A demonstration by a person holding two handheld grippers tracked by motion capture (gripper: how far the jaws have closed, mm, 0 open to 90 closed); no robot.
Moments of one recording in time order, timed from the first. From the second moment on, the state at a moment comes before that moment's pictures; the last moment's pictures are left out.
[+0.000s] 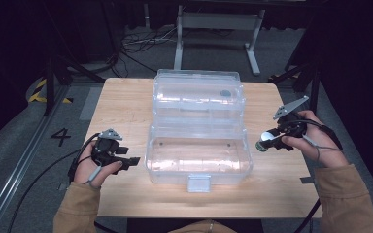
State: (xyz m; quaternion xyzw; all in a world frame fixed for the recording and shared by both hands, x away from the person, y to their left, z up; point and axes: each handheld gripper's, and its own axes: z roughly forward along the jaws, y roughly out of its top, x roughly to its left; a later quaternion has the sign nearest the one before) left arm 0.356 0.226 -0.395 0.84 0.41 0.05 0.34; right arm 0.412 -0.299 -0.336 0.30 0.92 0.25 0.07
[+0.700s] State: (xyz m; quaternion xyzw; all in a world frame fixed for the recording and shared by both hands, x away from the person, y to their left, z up) left arm 0.356 0.228 -0.396 0.84 0.42 0.05 0.34; right arm 0.393 -0.270 -0.313 0.20 0.94 0.25 0.05
